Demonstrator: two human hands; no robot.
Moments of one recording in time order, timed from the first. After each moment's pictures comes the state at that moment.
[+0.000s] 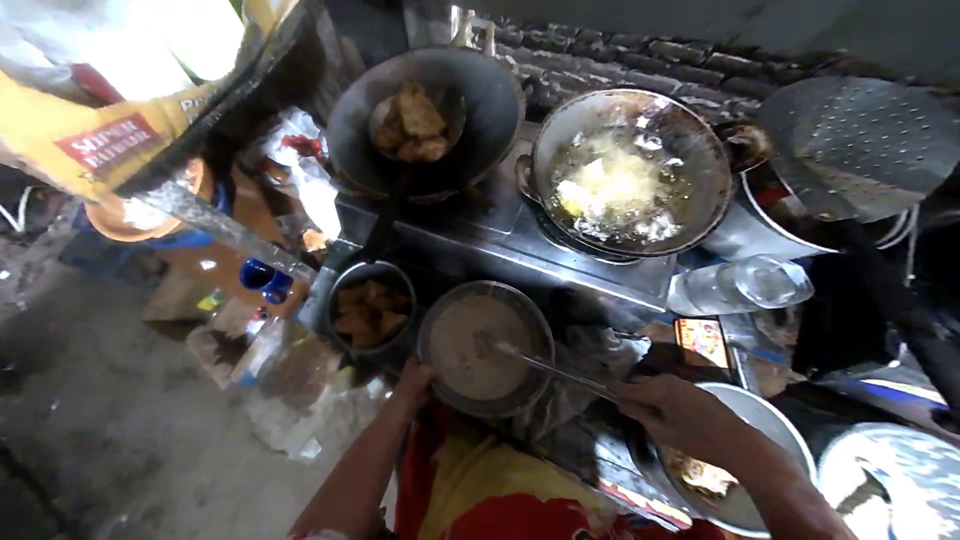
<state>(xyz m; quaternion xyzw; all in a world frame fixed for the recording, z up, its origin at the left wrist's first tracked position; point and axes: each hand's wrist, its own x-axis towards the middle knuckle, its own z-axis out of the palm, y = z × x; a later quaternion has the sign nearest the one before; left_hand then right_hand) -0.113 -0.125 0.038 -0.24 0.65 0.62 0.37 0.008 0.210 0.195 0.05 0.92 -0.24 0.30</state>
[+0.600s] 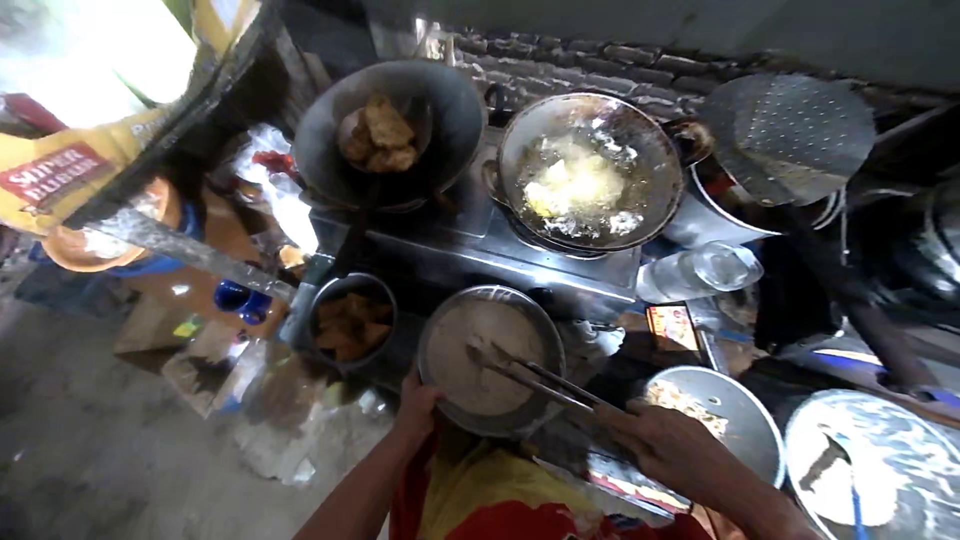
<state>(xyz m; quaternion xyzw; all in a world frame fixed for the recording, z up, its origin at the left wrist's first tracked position) -0.088 -0.095 0.098 -0.21 0.66 0.64 0.34 0.057 0.191 0.199 0.05 0.94 -0.22 0.25</state>
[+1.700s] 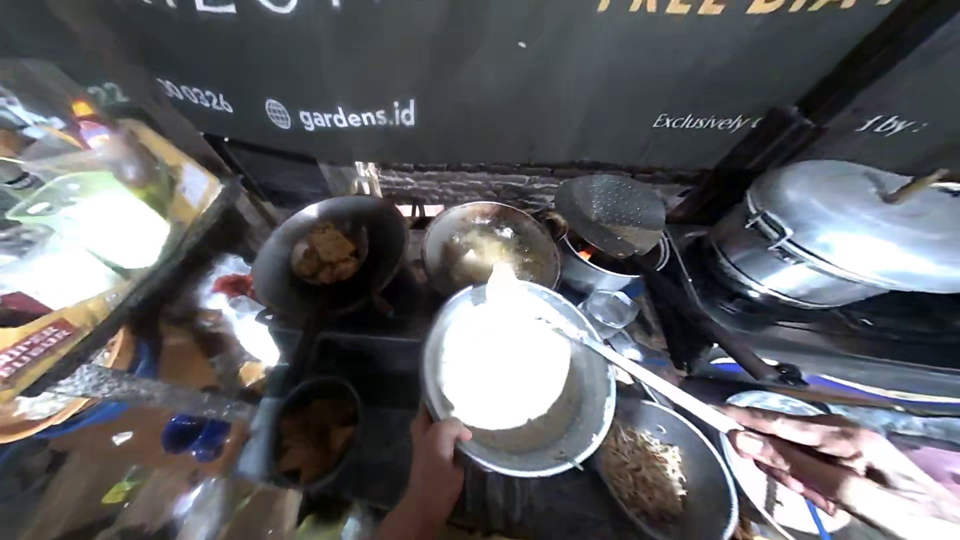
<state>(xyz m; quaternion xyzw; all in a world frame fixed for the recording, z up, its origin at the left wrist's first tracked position) -0.096 0.005 0.218 -0.14 0.58 0.74 0.30 0.132 0.291 0.287 0.18 0.85 -0.49 -0.09</state>
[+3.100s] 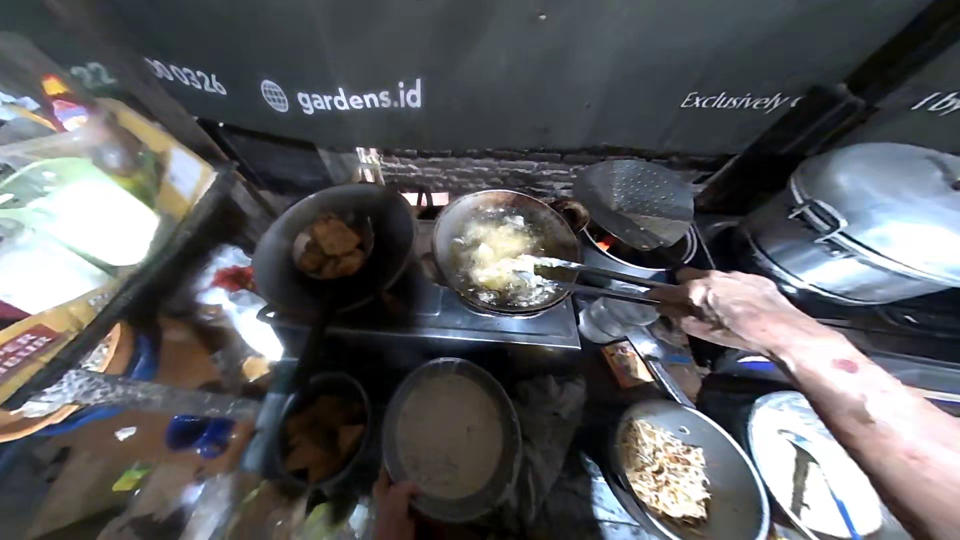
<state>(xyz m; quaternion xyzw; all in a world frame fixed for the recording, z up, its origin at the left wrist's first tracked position) -0.089 -0.099 0.091 -0.25 0.67 0.64 0.27 -0.026 0.357 0.288 0.21 0.97 -0.04 0.12</state>
